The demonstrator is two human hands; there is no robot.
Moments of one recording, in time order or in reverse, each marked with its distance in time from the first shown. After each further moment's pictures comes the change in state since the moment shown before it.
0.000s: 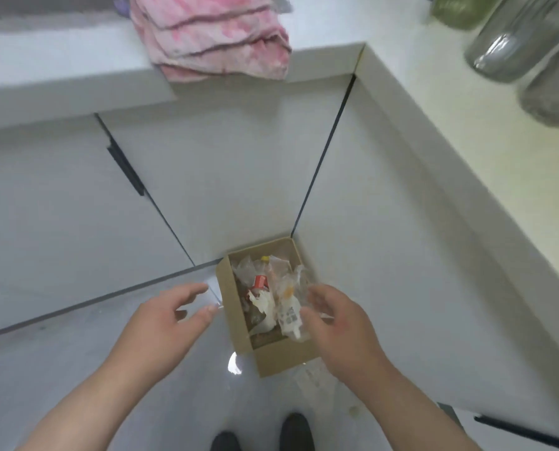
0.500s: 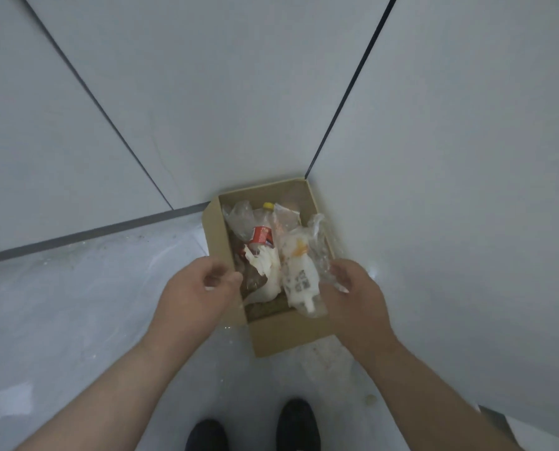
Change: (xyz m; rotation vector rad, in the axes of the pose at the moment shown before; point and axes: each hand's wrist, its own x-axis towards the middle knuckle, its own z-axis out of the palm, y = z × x) left_hand 0.121 -0.150 0.166 -0.051 0.088 -0.028; right_hand 0.129 0.192 0.094 -0.027 0.137 0.089
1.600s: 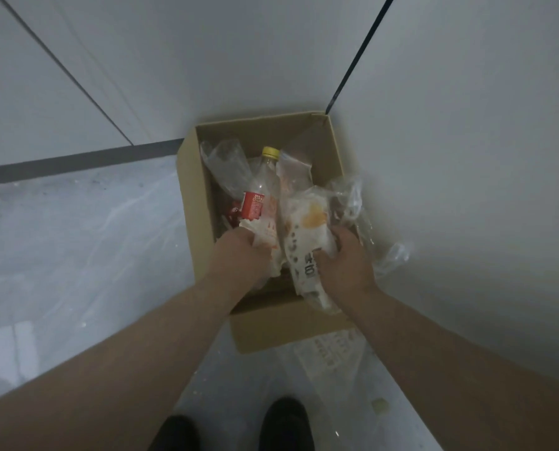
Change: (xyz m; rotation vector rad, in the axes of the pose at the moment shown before) left_hand 0.115 -0.085 0.161 0.079 -0.153 -0.274; right_hand 0.137 0.122 0.081 -0.168 -0.081 0.062
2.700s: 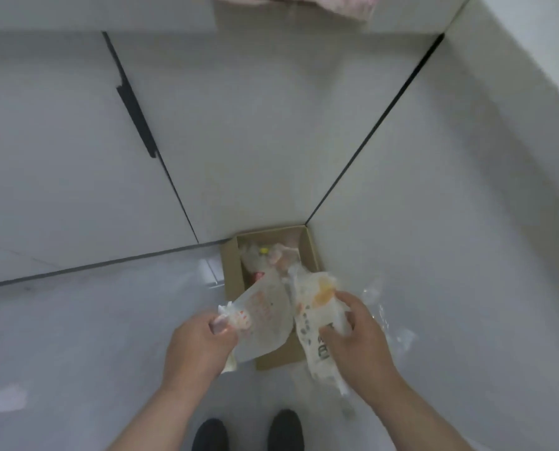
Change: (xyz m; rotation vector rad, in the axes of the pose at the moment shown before) left_hand -0.239 0.065 -0.206 -0.022 0.210 0.037; right_hand -0.231 -0.183 -0.165 0.098 -0.023 -0.027
